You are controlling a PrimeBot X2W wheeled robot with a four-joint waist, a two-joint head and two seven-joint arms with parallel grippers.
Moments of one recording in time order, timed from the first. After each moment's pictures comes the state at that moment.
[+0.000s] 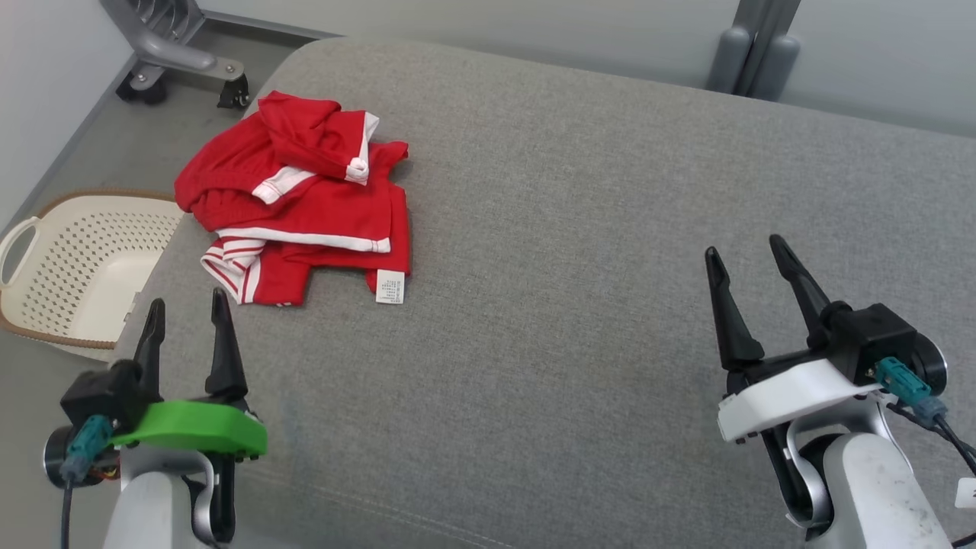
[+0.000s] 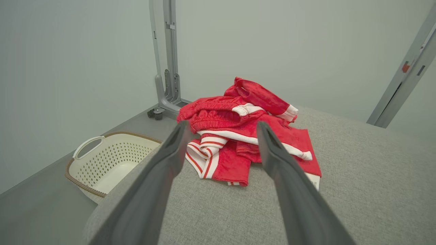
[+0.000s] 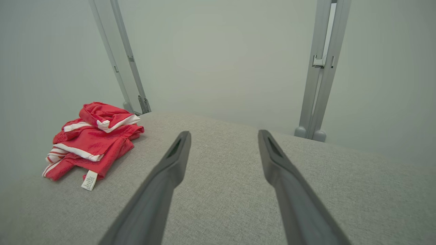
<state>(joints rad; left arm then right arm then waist) -0.22 0.07 0.09 0.37 -0.24 -0.12 -0.26 -0.13 -0.05 0.05 0.00 0.09 0.13 -0.09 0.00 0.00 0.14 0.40</state>
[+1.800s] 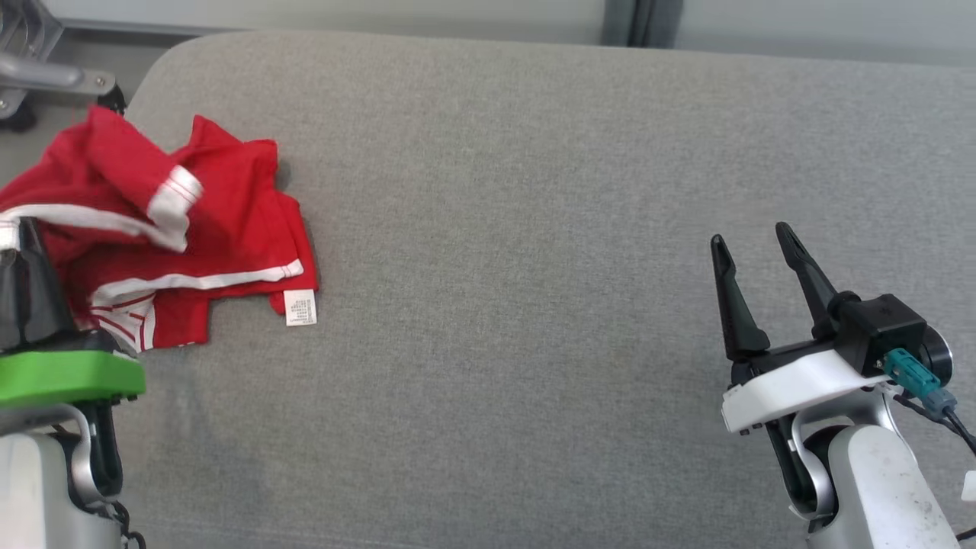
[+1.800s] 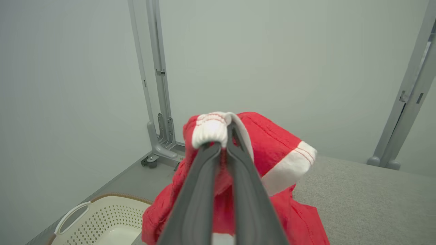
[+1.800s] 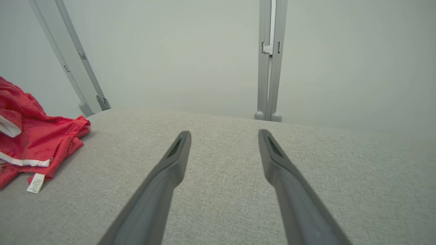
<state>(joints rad) -0.32 0.25 0.12 0.25 -0.35 -0.03 -0.26 -0.16 -0.06 0.04 -0.01 0.10 0.13 -0.09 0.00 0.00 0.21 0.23</state>
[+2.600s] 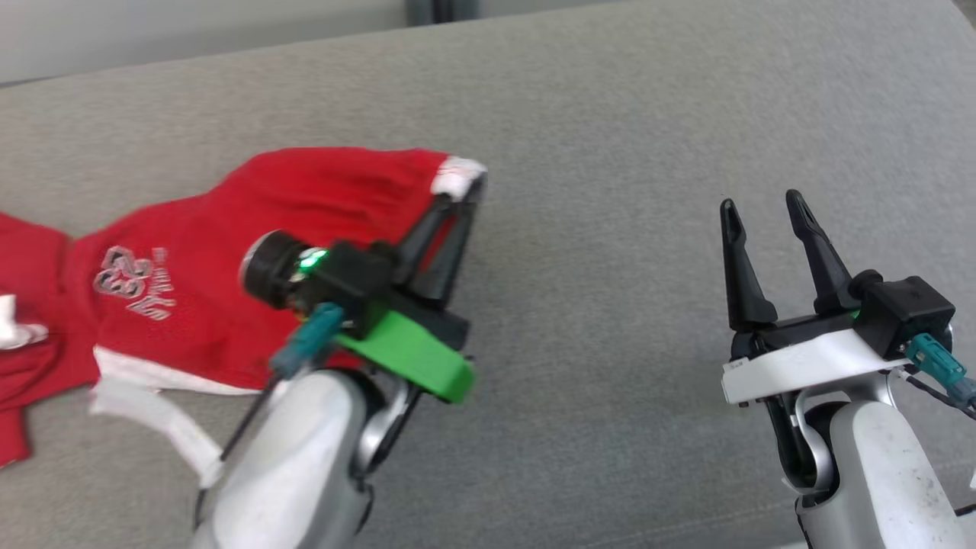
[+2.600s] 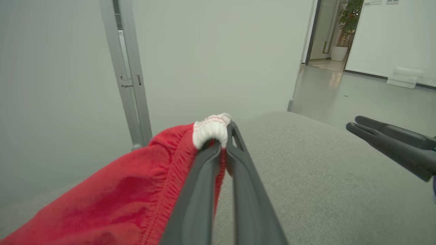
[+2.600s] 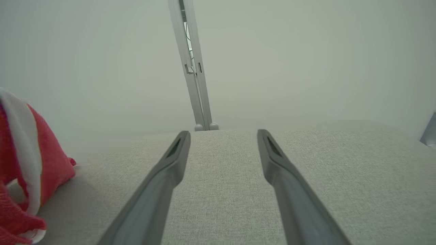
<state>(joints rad) -0.44 0.10 -0.47 0.03 -0.28 -0.12 -0.05 -0.20 -0.05 0.04 -0.01 0.18 0.13 -0.15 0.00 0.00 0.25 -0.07</state>
